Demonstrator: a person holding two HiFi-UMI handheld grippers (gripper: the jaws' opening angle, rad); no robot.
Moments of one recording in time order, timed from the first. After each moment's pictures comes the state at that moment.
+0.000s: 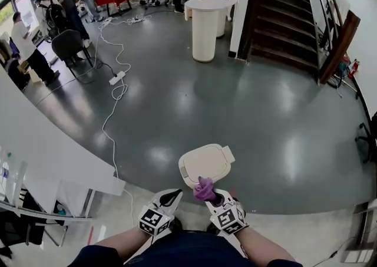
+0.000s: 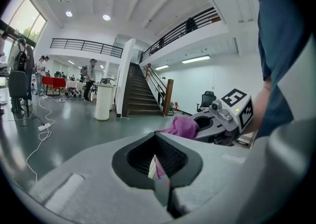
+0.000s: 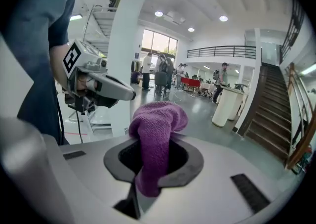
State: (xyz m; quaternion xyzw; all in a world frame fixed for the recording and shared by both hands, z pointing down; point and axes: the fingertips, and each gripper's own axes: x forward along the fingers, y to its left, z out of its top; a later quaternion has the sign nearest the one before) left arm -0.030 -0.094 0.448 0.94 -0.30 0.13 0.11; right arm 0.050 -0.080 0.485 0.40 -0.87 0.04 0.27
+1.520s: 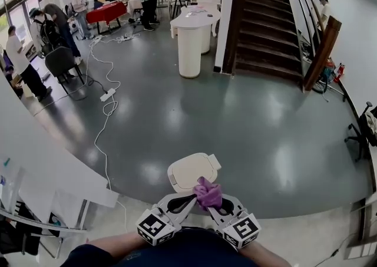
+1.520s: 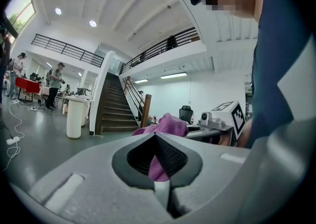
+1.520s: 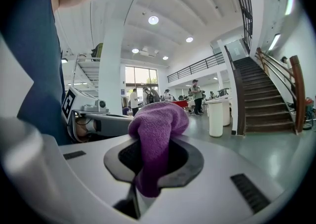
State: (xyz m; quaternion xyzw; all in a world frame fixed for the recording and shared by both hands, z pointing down) left arm 0.059 -0.030 0.308 0.98 -0.19 0.04 0.07; right arm 0.090 -0.027 0.321 0.47 -0.88 0.08 0.05
